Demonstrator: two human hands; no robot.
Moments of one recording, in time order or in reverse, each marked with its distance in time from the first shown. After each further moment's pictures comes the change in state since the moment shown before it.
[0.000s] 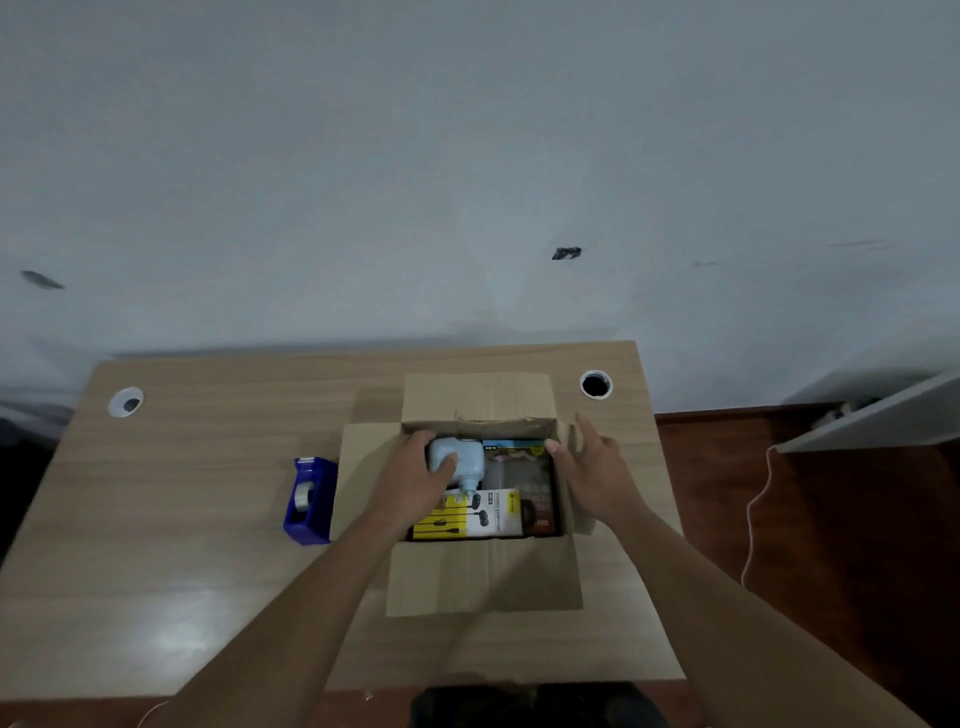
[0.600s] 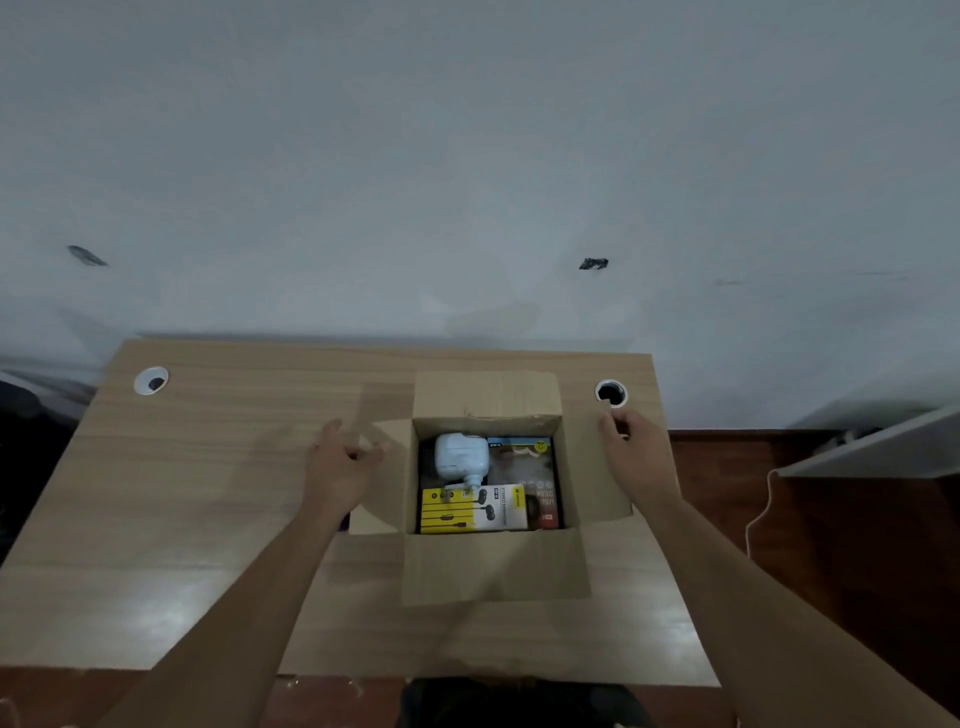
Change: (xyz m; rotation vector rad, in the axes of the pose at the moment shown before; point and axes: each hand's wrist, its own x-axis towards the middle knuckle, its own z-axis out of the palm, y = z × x) left_hand -0.012 -0.077 -0.076 -0.267 0.275 -0.301; right_hand -0.009 -0.037 -0.030 0.129 0.296 -0.028
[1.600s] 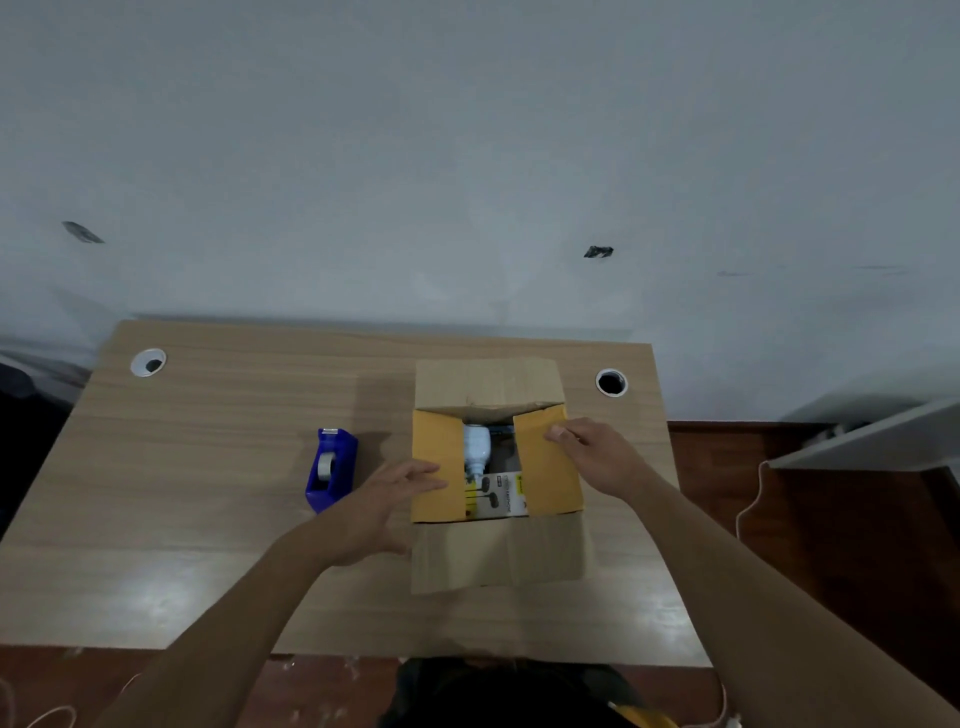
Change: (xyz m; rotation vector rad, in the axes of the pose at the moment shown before) left_hand -0.042 -0.034 -0.012 0.421 -0.789 0.674; right_hand -0.017 -0.023 0.017 -0.205 -0.498 -0.152
